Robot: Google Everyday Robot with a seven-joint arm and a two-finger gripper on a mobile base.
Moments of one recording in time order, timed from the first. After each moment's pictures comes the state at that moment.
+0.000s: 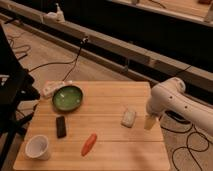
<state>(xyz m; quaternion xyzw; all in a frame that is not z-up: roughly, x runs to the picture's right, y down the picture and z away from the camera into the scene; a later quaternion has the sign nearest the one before) 0.240 0.152 0.760 -0.27 0.01 0.16 0.95</state>
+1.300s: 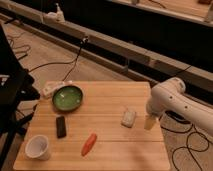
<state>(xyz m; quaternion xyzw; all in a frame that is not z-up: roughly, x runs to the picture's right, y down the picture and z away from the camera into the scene) 0.240 0.153 0.760 -0.27 0.01 0.16 0.95</state>
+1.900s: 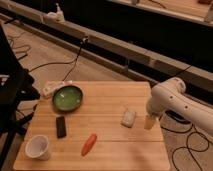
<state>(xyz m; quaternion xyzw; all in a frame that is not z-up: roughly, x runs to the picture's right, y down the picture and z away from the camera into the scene) 0.242 0.152 0.763 -0.27 0.01 0.15 0.95</state>
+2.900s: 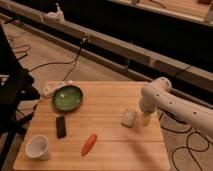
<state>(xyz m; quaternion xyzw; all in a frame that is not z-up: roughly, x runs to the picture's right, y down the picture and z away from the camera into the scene) 0.216 0.152 0.836 -0.28 -0.01 0.03 0.96</state>
